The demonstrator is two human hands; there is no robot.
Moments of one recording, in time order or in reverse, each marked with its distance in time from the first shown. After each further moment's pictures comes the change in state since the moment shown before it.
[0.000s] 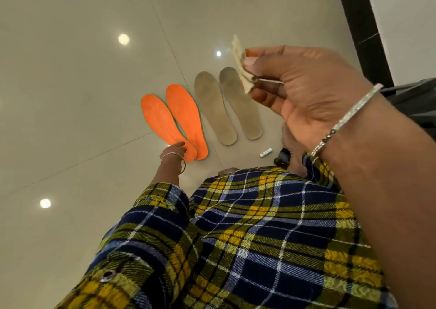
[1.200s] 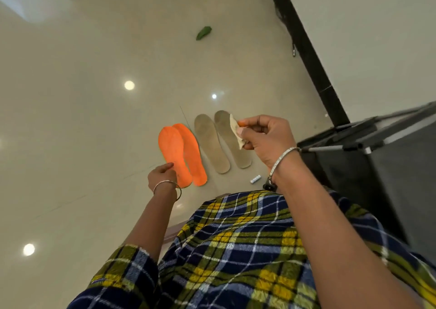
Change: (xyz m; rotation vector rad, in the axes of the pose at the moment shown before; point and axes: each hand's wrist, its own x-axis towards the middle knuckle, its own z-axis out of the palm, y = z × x) left_hand -0.149 0.015 -0.040 -0.473 0.426 0.199; right_hand -0.015 0.028 -0.024 -0.294 0.138 -0.192
